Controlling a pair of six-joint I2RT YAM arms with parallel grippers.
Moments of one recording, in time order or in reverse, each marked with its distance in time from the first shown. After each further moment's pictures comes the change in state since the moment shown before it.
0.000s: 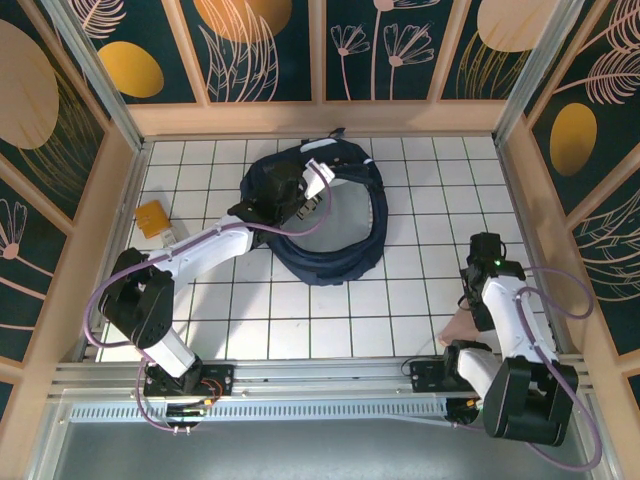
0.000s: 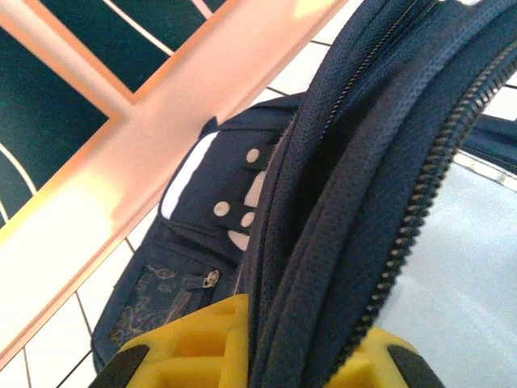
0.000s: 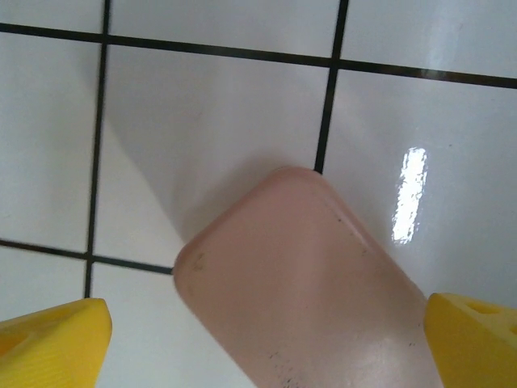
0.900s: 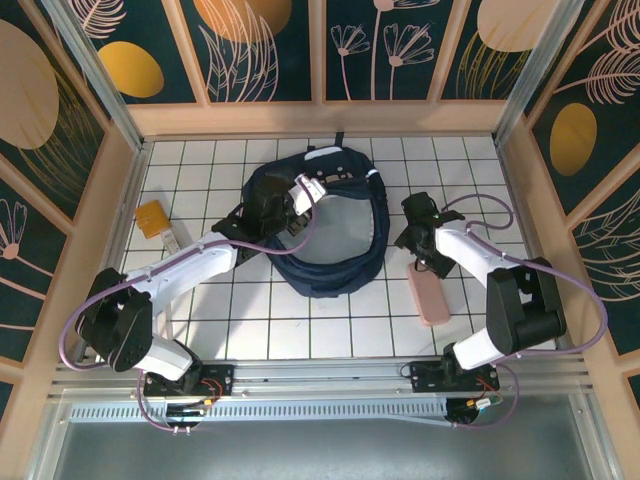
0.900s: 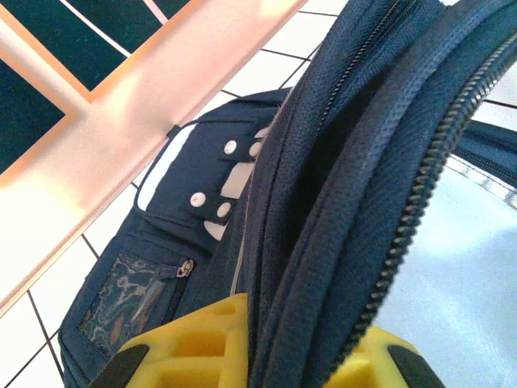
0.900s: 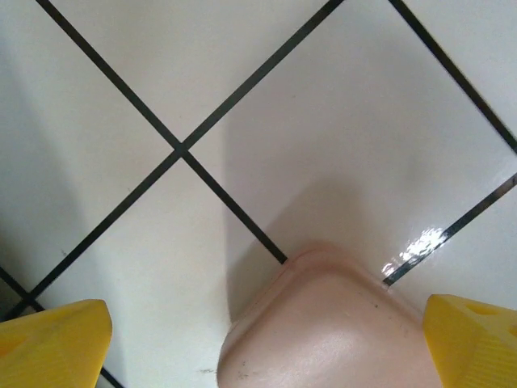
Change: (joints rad) left arm 0.000 -0.156 -0.167 0.015 0.104 -0.030; right arm 0.452 0.476 0.327 0.179 -0.055 -0.281
